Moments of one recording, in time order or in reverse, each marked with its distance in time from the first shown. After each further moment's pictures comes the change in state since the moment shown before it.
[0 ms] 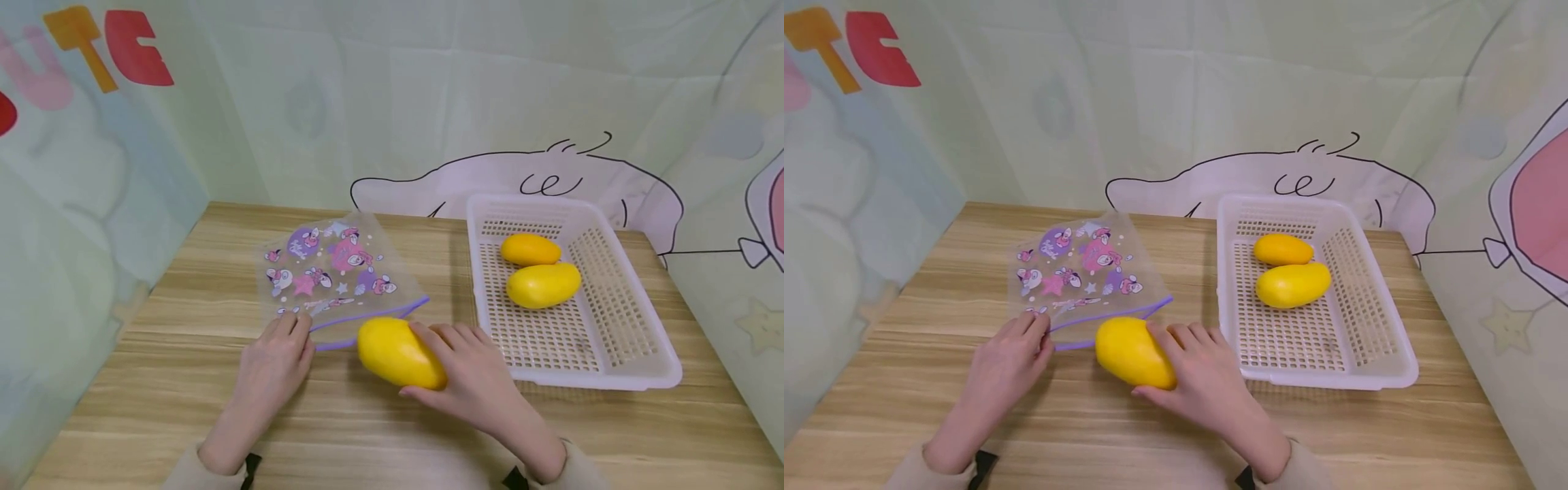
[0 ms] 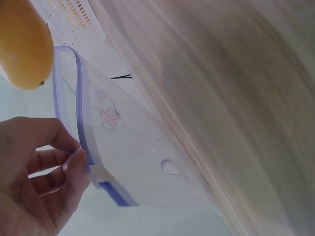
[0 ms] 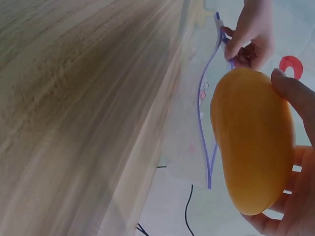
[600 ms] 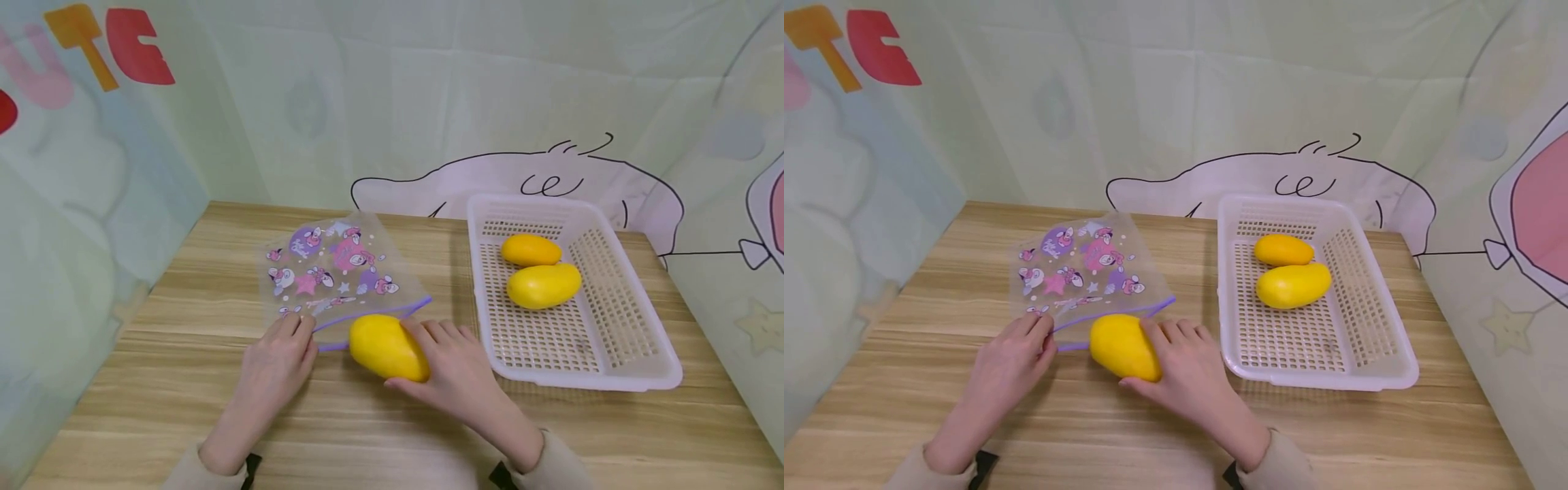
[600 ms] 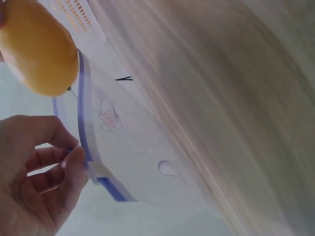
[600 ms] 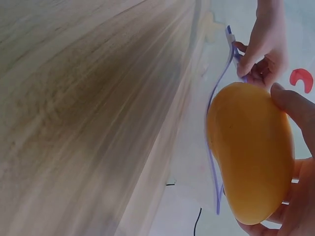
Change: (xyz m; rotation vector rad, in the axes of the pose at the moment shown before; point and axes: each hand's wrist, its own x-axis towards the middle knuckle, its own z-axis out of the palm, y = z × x) left_hand -0.001 0.002 -0.003 0.009 -0.027 0.017; right_hand 0.014 -0.011 0.015 -0.024 -0.001 0.046
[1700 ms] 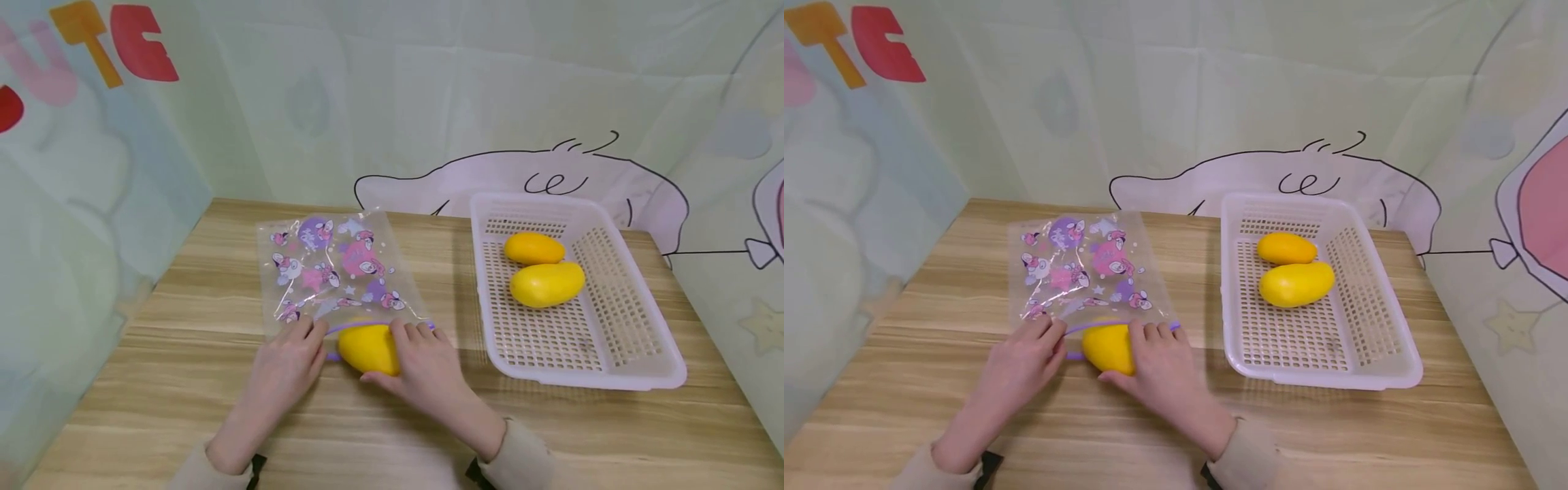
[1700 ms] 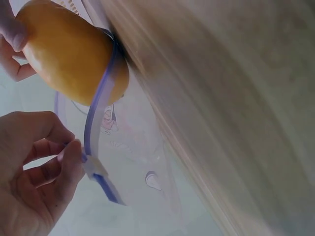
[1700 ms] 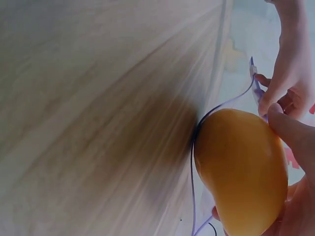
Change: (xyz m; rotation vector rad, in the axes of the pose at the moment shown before) left_hand -0.004 0.004 0.002 -0.032 -0.079 0.052; right_hand 0.014 -0.029 0.028 -0.048 -0.078 0.067
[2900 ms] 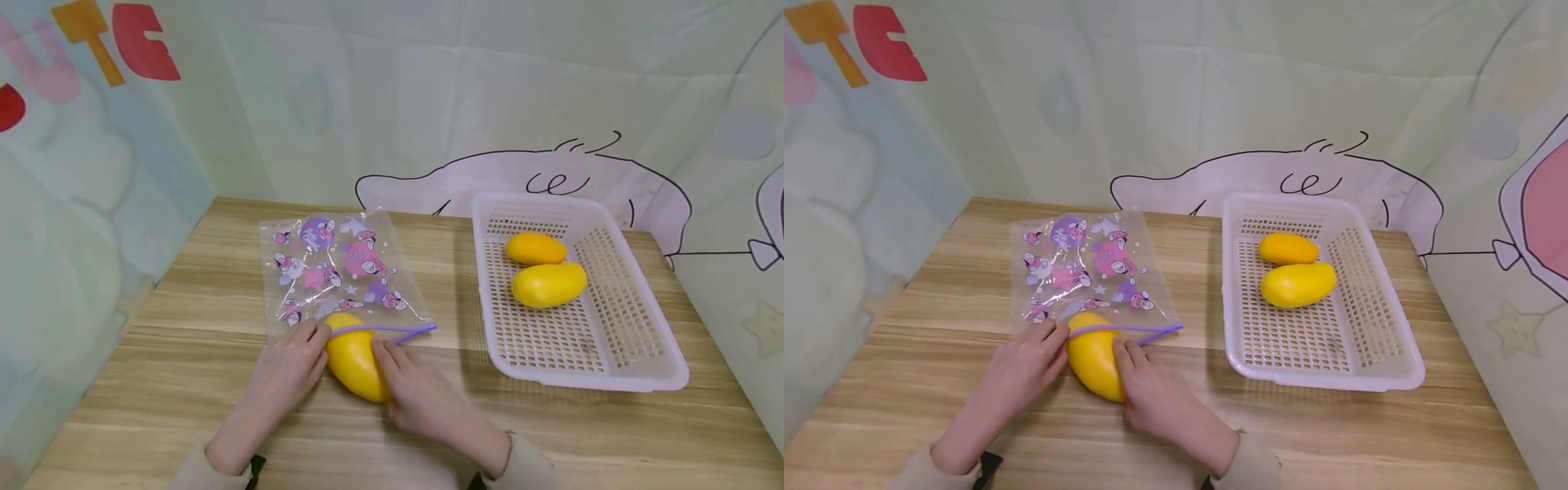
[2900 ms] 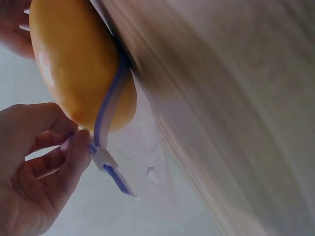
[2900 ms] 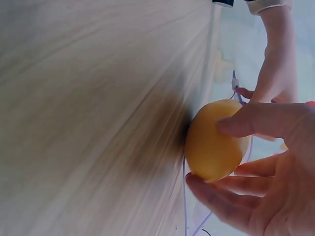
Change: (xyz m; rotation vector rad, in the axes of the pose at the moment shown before) left_hand -0.001 0.000 -0.001 -0.001 -0.088 0.025; right_hand -0.015 -0.007 -0.004 0.180 -0.360 -0.150
